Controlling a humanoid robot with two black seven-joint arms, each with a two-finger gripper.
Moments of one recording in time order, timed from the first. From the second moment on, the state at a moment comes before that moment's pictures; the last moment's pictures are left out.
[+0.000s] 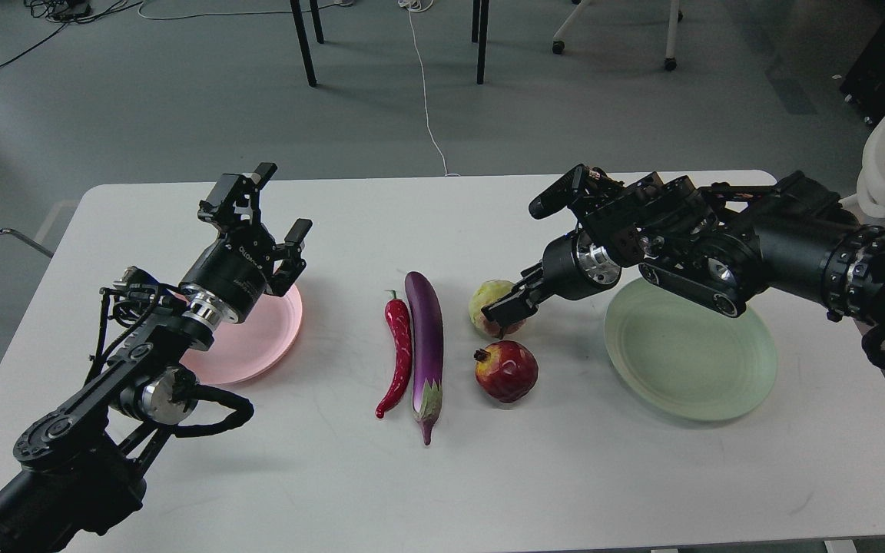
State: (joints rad) left arm -0.33 0.25 -1.05 -1.14 0.63 -0.19 -0.33; right arm 1.33 -0.13 -0.43 0.68 -1.38 0.38 0.49
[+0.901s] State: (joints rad) left arm -0.33 0.25 -1.05 -1.15 0.63 -0.18 -0.33; right arm 1.36 -0.15 -0.47 0.70 -1.38 0.32 0.49
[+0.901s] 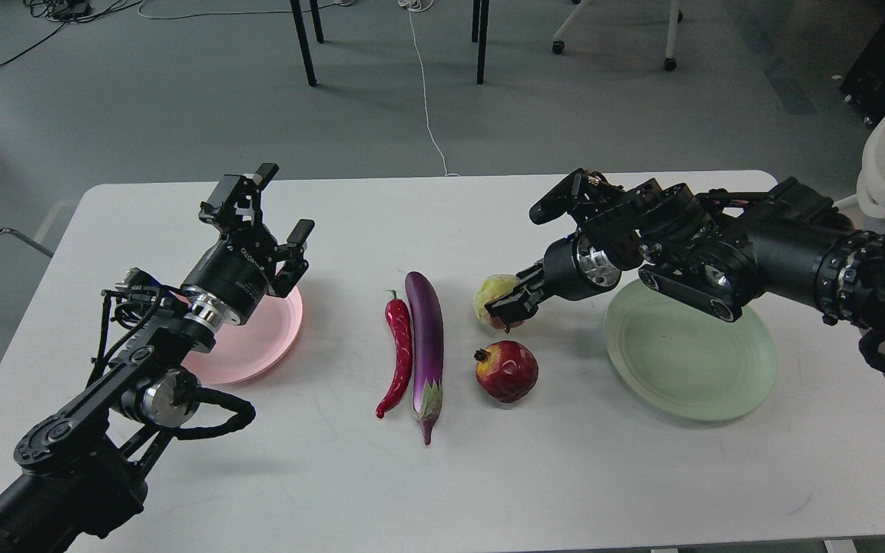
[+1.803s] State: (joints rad) left arm -0.33 0.24 -1.05 -1.16 0.63 -0.18 -0.33; right arm 1.35 -0.69 -0.47 0.92 -1.60 0.25 0.49
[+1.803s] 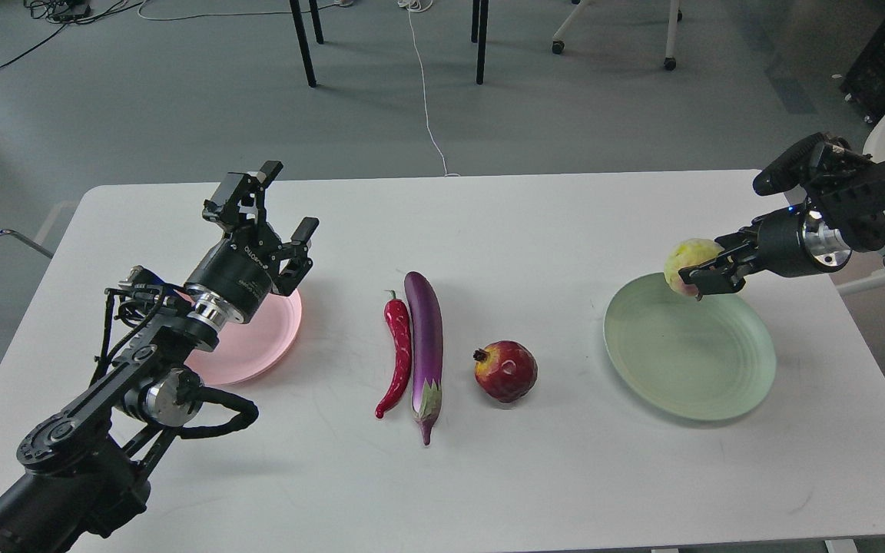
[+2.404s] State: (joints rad) left arm -0.33 0.24 -1.05 -1.18 0.63 -0.17 -0.32; right arm 1.31 -0.69 -0.45 0.92 -1.60 0.25 0.49
